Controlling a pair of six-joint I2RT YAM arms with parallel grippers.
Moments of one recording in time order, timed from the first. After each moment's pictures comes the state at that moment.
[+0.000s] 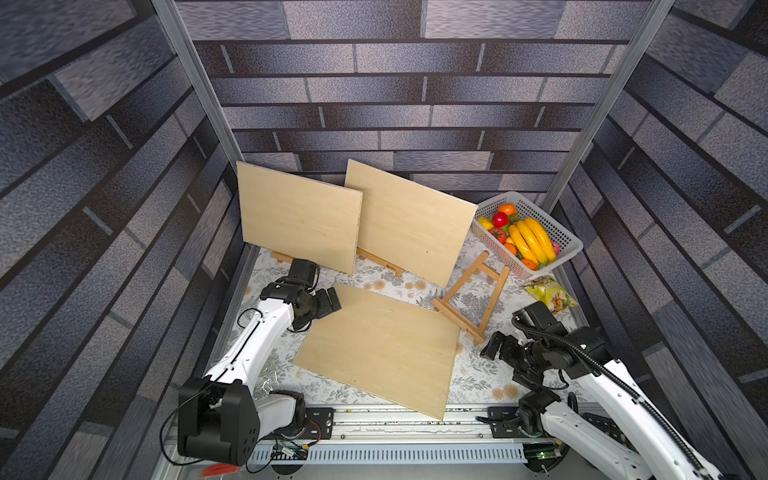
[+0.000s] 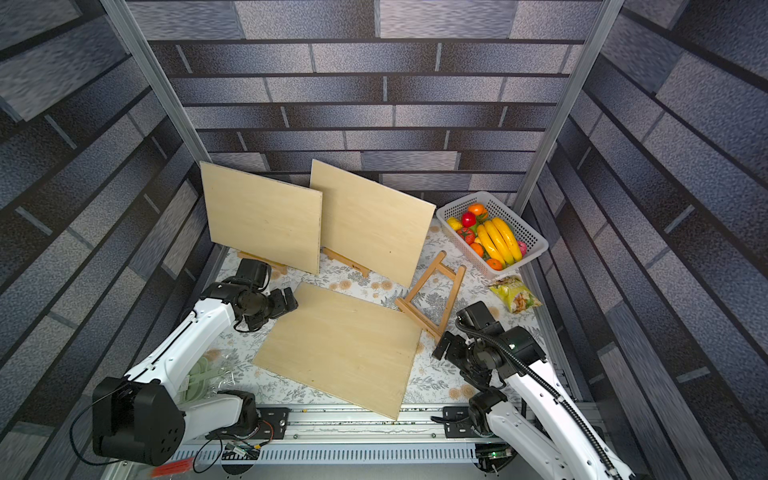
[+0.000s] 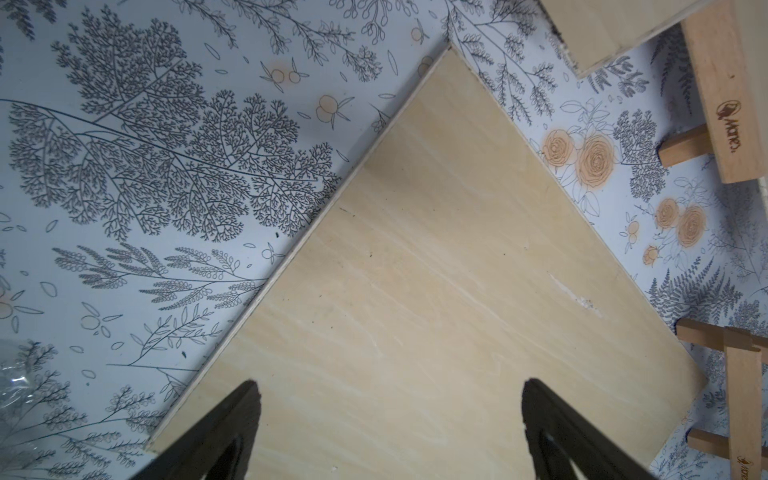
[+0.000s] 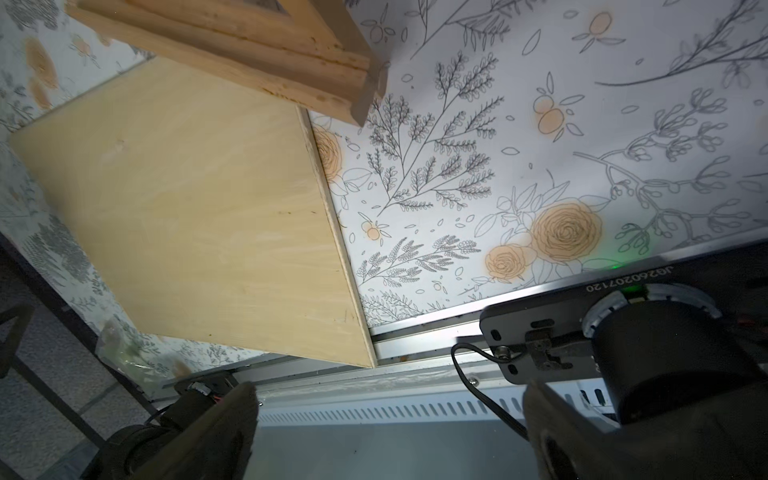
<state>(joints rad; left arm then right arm) -0.12 1.22 0.89 -0.86 0.13 -0.53 0.54 0.76 0.80 -1.35 -0.22 1.02</state>
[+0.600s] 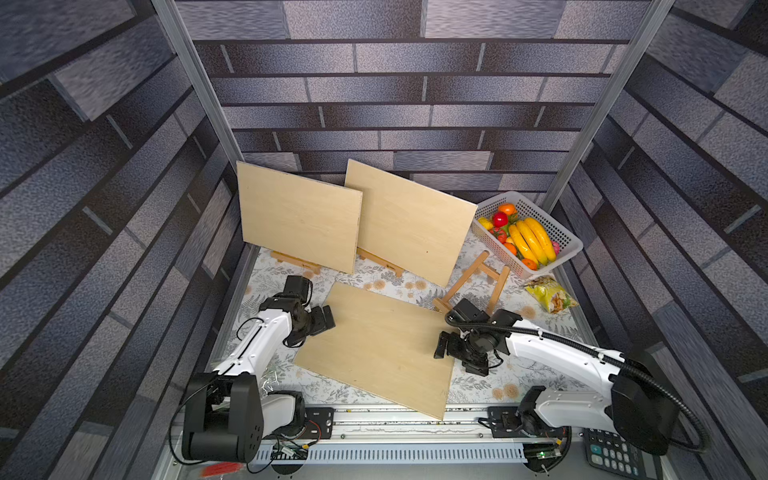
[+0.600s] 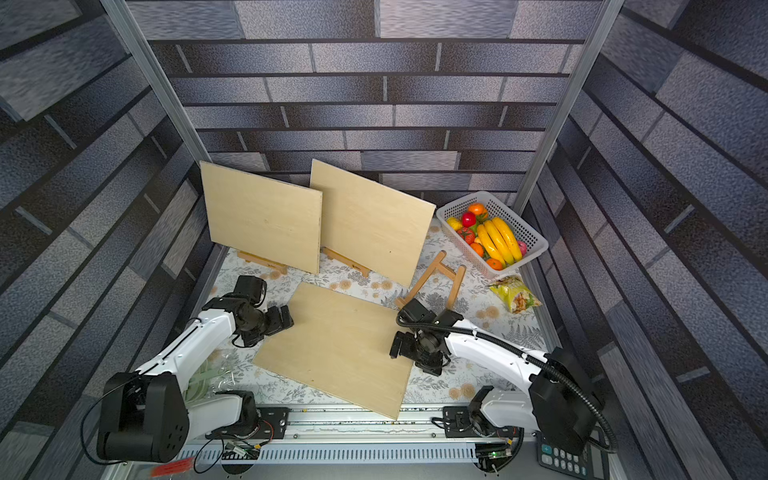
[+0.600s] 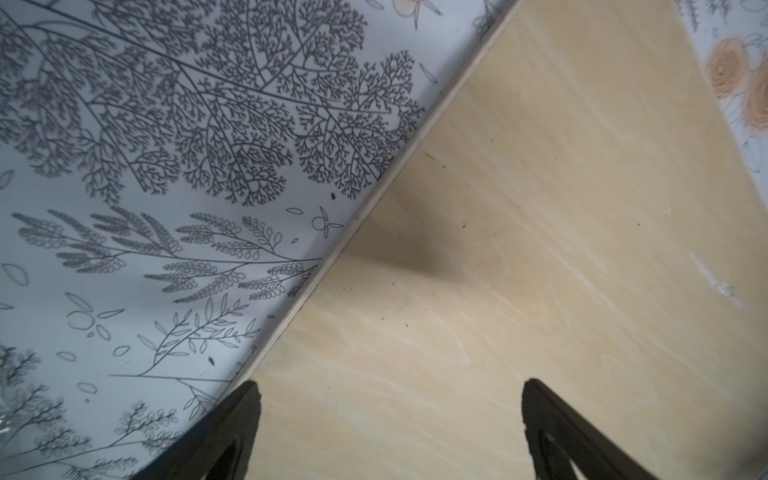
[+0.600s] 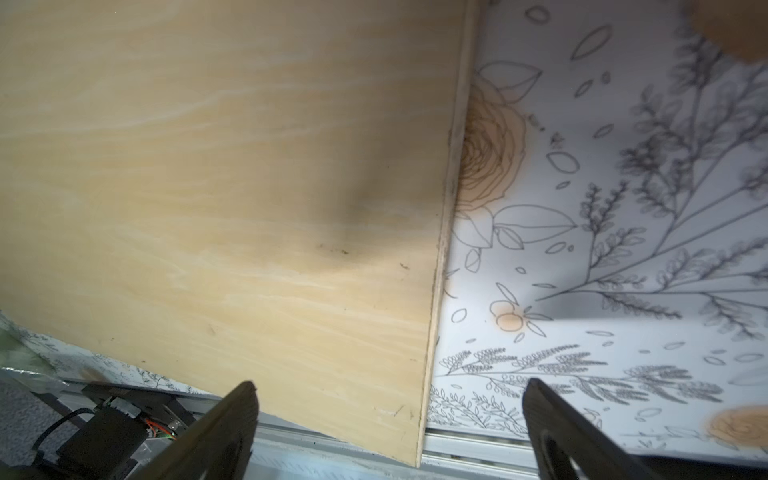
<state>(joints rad) -0.04 1.22 0.69 -0.76 0.16 -0.40 0.81 1.26 0.70 -0.79 -0.24 1.10</state>
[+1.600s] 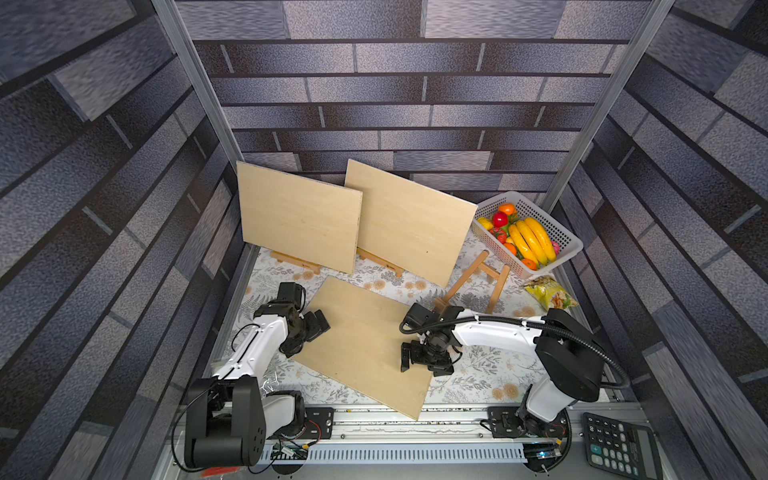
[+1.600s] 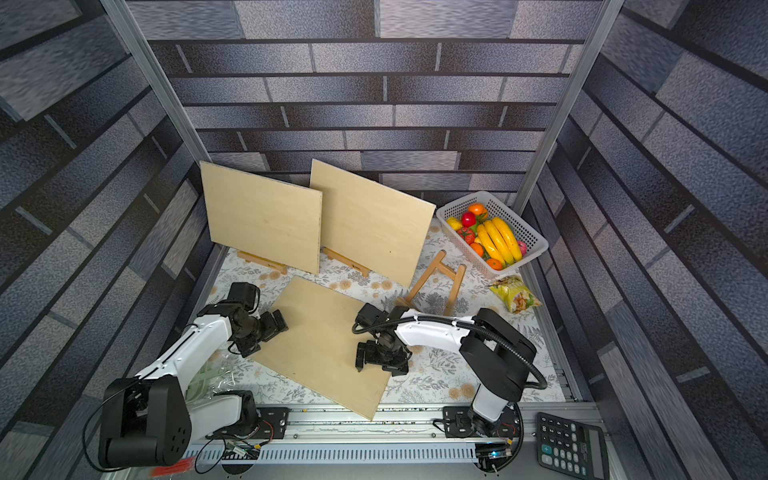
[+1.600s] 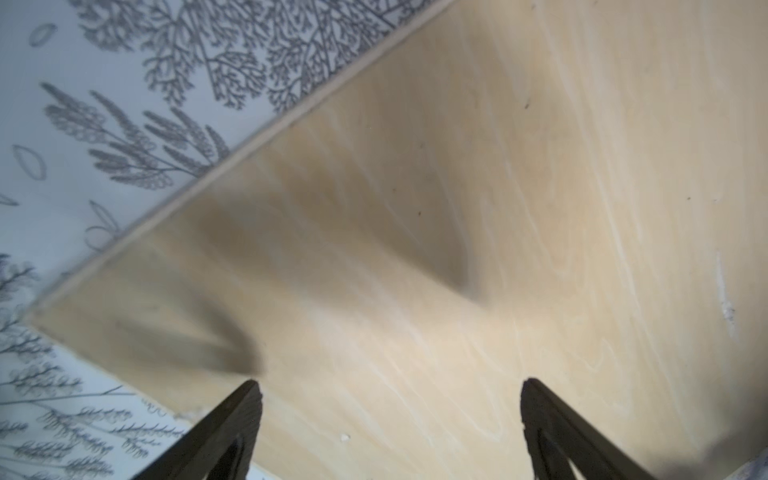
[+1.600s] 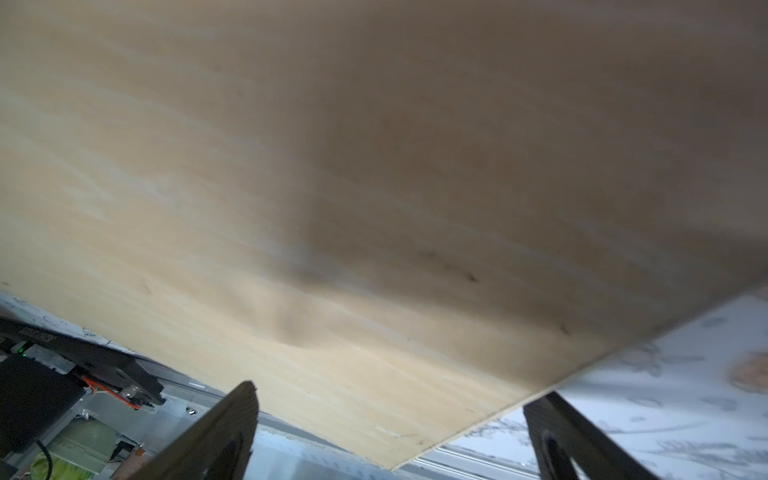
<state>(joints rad) 0.06 1.19 0.65 -0.80 0.18 -0.56 1.04 1.70 1.00 -0.73 -0.35 1.01</state>
